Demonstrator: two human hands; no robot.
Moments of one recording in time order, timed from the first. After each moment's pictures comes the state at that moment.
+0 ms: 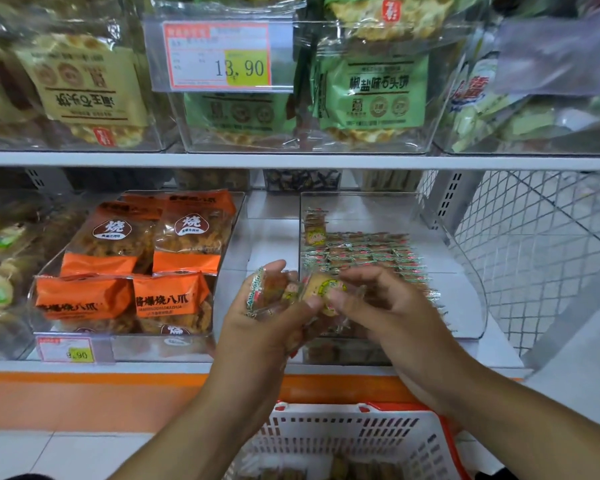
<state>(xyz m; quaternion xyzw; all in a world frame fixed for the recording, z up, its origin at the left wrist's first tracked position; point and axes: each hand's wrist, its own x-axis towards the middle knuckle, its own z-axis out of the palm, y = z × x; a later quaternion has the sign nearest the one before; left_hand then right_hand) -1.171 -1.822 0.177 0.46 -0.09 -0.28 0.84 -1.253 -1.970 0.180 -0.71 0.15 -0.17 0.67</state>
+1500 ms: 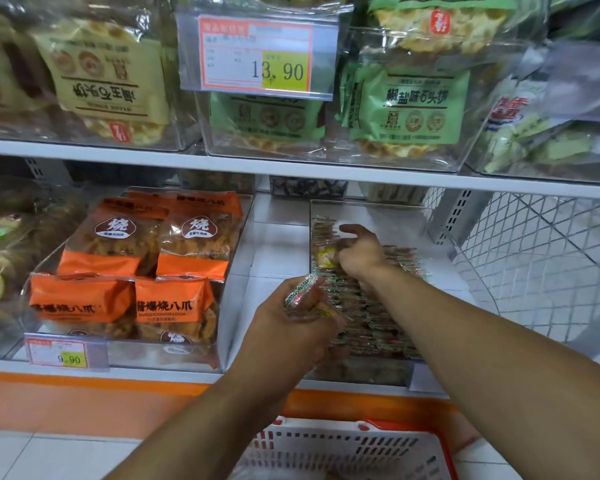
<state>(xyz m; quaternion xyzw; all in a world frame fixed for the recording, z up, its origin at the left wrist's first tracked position) -1.147 -1.833 0.173 0.59 -0.19 -0.32 0.72 -1.075 -2.066 0.127 -0.77 0.33 -0.16 0.51</state>
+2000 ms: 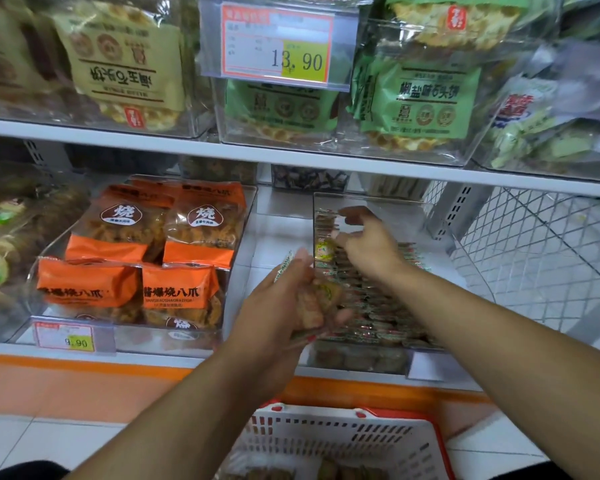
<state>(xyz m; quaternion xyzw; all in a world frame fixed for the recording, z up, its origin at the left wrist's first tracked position) -1.141 -1.831 0.188 0.45 -0.06 -0.37 0.81 -1.118 -2.034 0.175 -0.86 0.24 -0.19 0.40</state>
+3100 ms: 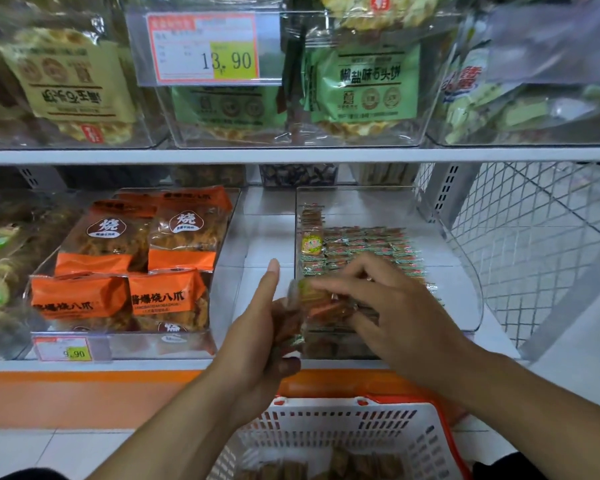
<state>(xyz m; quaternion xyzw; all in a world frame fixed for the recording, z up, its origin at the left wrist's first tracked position) -1.158 -1.822 0.171 0.55 -0.05 -0.42 0.72 -1.257 -1.989 0.186 -0.94 -0.04 -0.23 0.24</state>
